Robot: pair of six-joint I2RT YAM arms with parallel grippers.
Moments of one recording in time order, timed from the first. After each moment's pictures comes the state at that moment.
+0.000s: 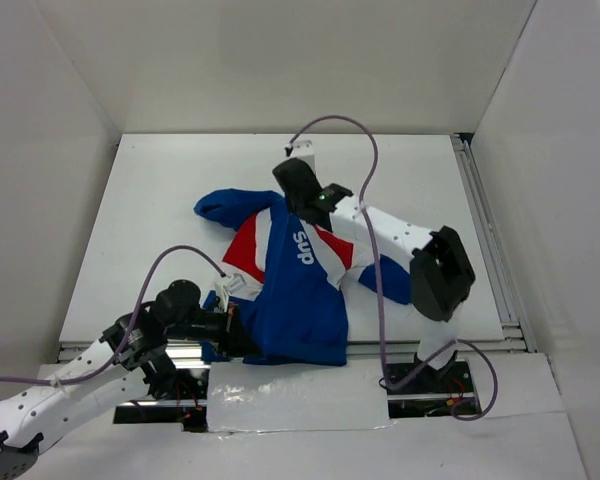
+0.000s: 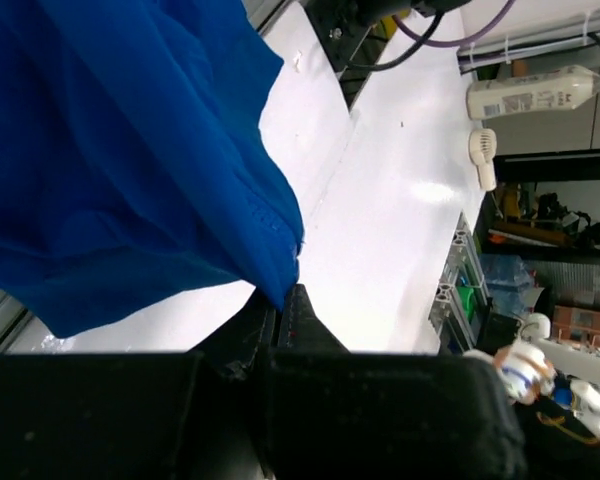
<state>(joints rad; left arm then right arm) -0.84 0.50 0.43 -0.46 0.57 -0.75 0.80 1.79 1.49 -0.40 0.52 0.39</state>
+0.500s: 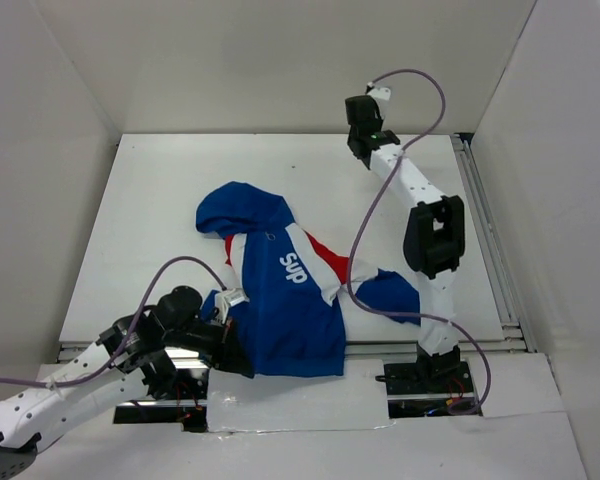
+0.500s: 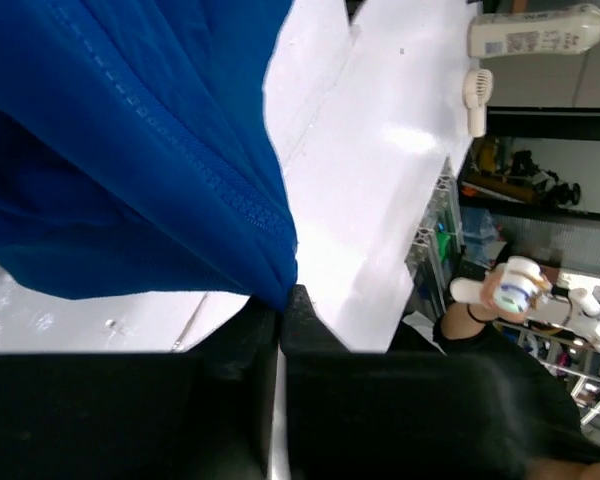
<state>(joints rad) -0.87 0.46 0.43 -0.62 0.65 -0.80 0.33 2.21 2.08 -0.38 0.53 0.35</state>
